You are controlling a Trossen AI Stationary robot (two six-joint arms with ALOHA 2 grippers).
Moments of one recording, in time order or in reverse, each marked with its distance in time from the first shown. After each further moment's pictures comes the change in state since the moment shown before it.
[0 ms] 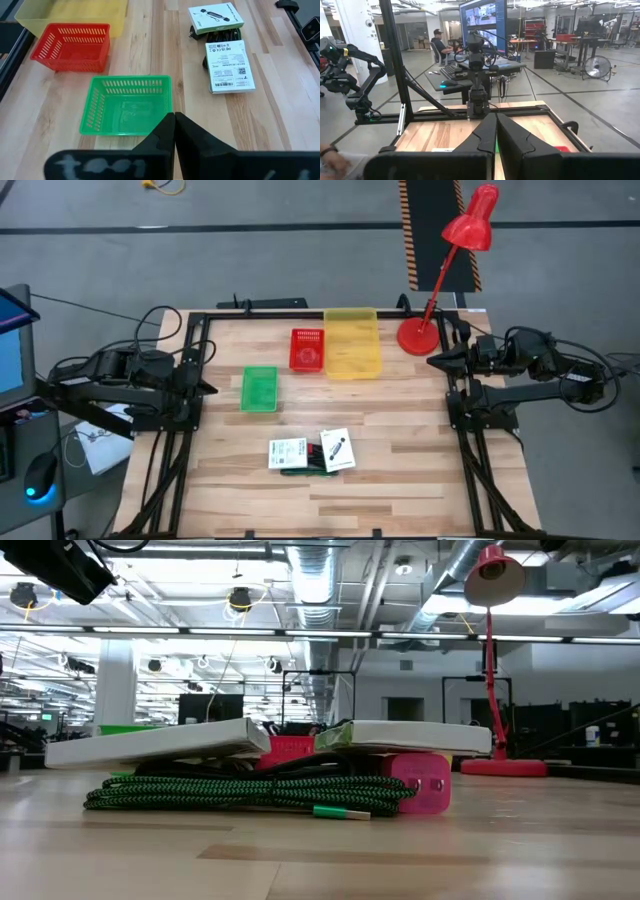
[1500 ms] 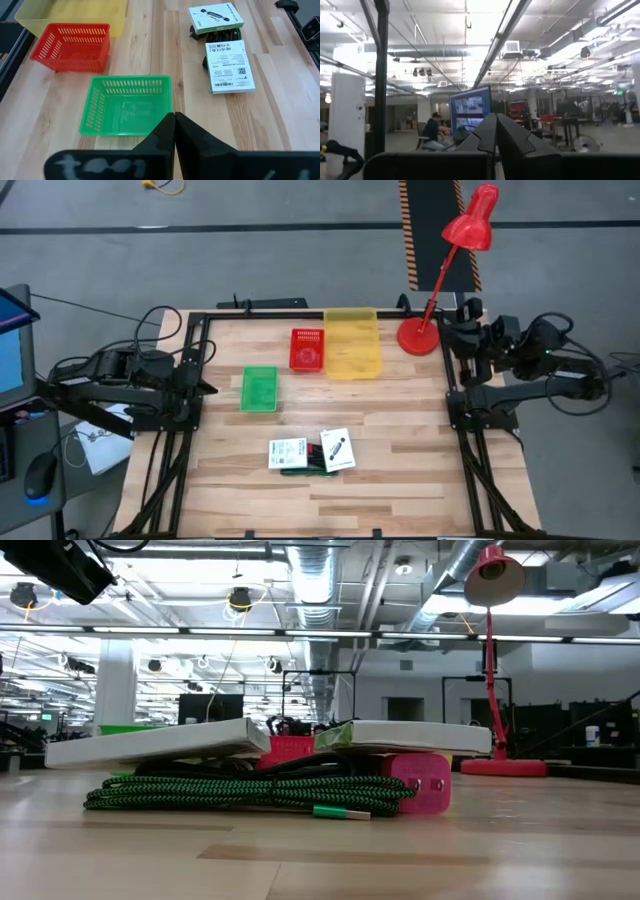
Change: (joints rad) left arm 0.000 0.000 0.000 0.000 0.000 0.000; right arm -0.002 0.143 -0.007 0.625 0.080 -0.031
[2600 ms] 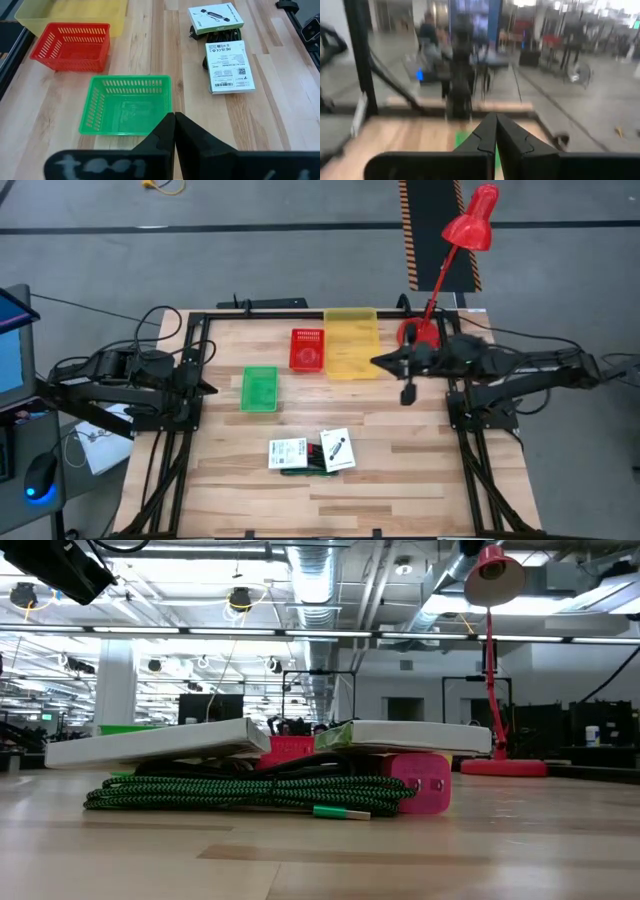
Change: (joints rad) left arm 0.000 0.000 0.000 0.000 0.000 -0.004; right arm 0.025 0.360 0.000 -0.164 0.016 -0.101
